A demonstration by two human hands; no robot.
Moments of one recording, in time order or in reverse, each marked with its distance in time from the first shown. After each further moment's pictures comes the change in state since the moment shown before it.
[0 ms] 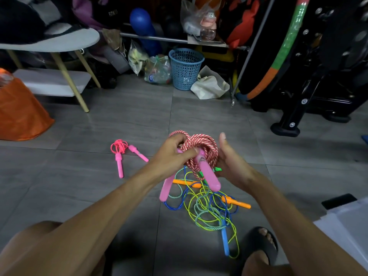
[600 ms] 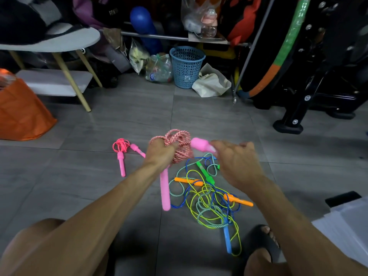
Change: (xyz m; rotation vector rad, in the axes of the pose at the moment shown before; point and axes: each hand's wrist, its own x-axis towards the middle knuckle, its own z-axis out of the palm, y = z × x) left_hand 0.018 -0.026 -0.010 0.163 0.306 -0.427; right_hand -0.007 0.009 -0.009 -1.485 0.524 -0.518
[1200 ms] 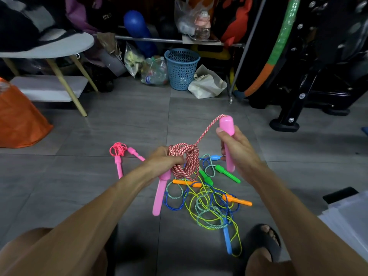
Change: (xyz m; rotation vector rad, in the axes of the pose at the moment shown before) left_hand -0.006 -0.009 0.000 -0.114 -0.408 -0.015; right_hand 0.021 0.011 -0.007 1.292 -0.043 0.675
